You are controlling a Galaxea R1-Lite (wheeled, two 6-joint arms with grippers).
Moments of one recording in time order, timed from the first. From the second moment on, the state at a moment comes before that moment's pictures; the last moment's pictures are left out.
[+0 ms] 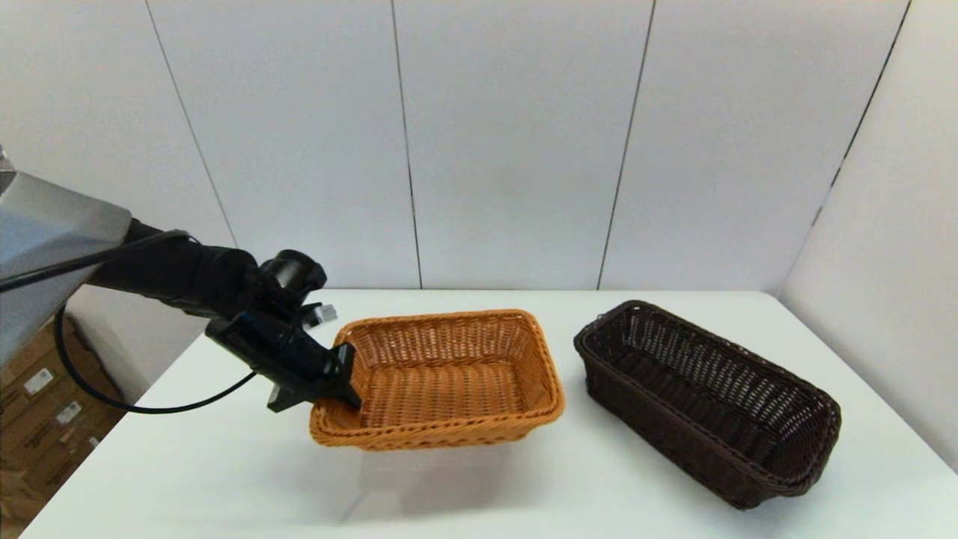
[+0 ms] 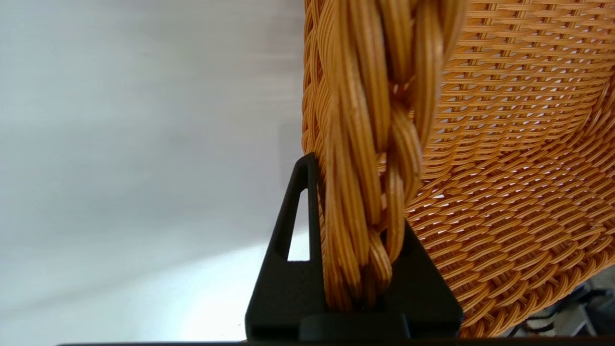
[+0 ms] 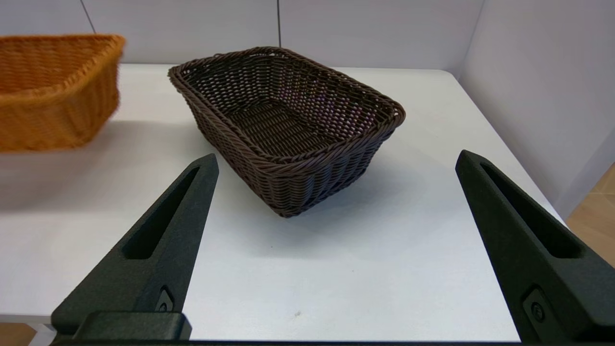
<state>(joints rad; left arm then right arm) -0.21 2.10 -1.29 0.51 -0.42 -0.38 0.00 0.00 0.00 0.01 0.00 -0.01</state>
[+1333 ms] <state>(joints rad) -0.33 2.21 -1.35 0.50 -0.40 -0.39 0.00 0.00 0.00 0.01 0.00 -0.01</state>
